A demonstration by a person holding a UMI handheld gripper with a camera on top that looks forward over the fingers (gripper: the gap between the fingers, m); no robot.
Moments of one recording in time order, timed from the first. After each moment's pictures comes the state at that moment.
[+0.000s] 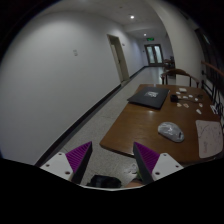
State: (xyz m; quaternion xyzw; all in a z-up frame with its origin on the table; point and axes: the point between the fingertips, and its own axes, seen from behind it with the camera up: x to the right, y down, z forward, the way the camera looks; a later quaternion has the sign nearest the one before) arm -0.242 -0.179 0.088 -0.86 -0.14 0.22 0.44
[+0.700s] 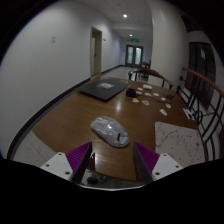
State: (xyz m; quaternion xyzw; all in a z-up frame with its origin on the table) arm -0.053 -0.071 -0.001 -0.89 -0.12 0.03 0.44
